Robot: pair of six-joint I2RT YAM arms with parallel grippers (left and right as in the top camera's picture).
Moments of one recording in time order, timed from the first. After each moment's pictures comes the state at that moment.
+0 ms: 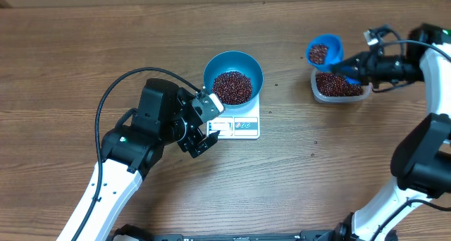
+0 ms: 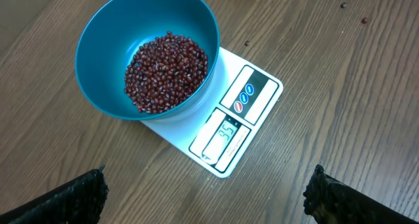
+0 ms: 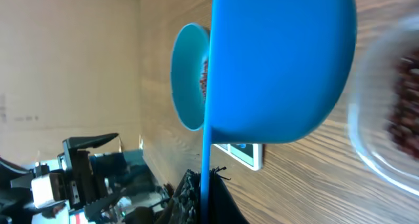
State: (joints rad) left arm -0.38 1.19 1.00 -0.68 0.30 0.55; right arm -0.32 2.01 1.78 -1.45 -1.07 -0.34
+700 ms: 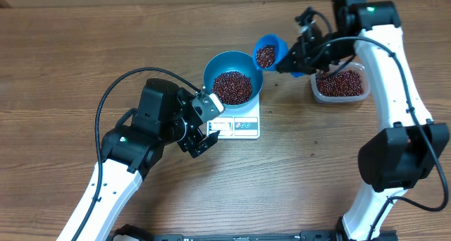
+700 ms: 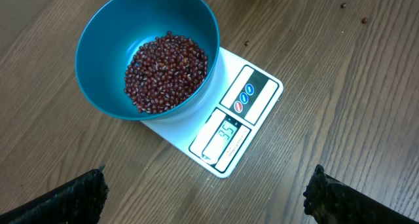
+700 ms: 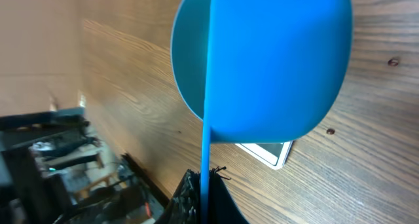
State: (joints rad) left arm -0.38 1.19 1.00 -0.68 0.30 0.55; right arm 0.10 2.01 1.99 -1.42 -0.75 -0.05
